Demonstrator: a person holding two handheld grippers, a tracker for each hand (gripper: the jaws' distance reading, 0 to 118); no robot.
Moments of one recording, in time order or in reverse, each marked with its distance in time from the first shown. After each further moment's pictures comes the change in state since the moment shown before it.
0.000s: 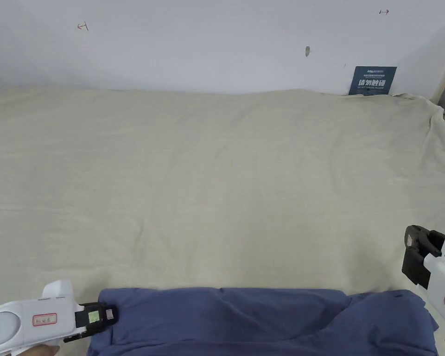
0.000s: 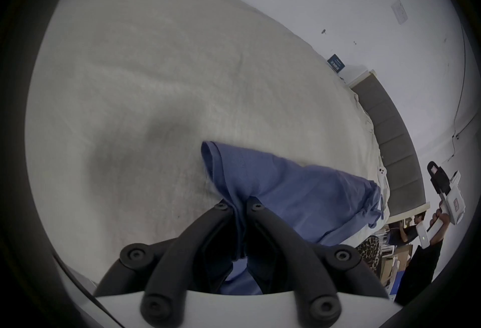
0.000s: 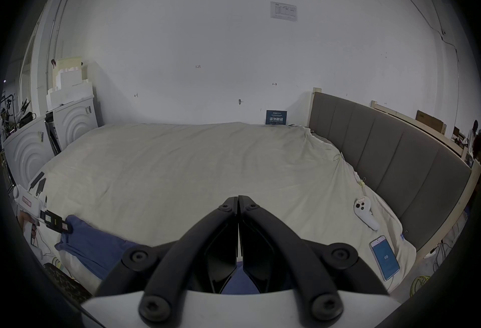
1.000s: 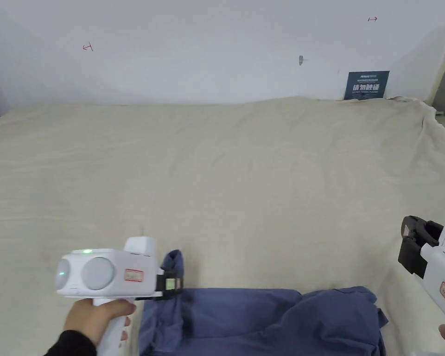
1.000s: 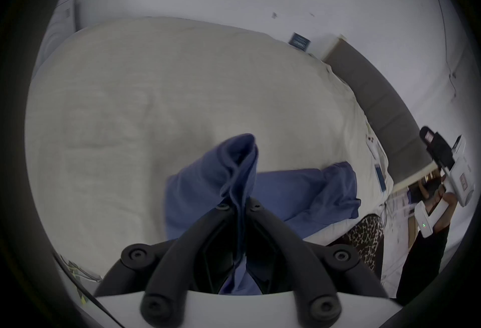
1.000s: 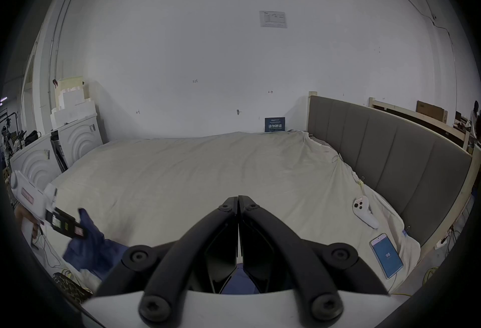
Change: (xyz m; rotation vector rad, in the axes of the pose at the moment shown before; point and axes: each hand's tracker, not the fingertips) left arm 0.202 -0.004 -0.014 -0.078 0.023 -0.343; right arm 0.034 0.000 0.027 0.057 0.028 -0.073
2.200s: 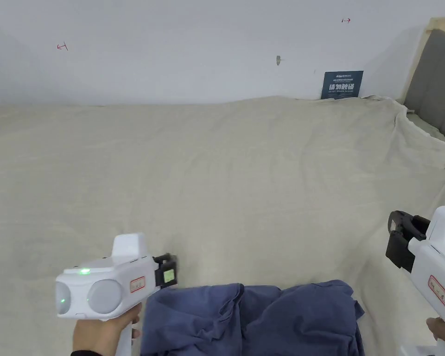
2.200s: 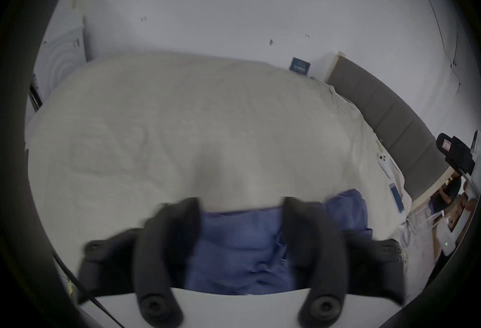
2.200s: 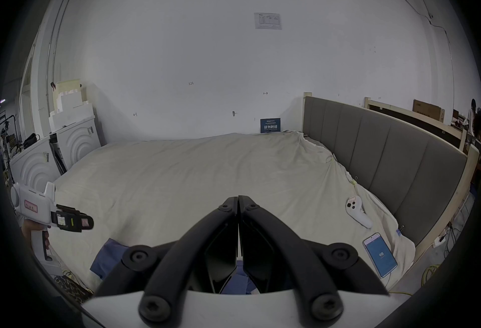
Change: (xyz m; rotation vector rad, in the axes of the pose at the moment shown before) left arm 0.009 -0.022 0.008 0.323 0.156 0.000; right arm 0.019 0.001 0.007 0.003 -0.013 -0.010
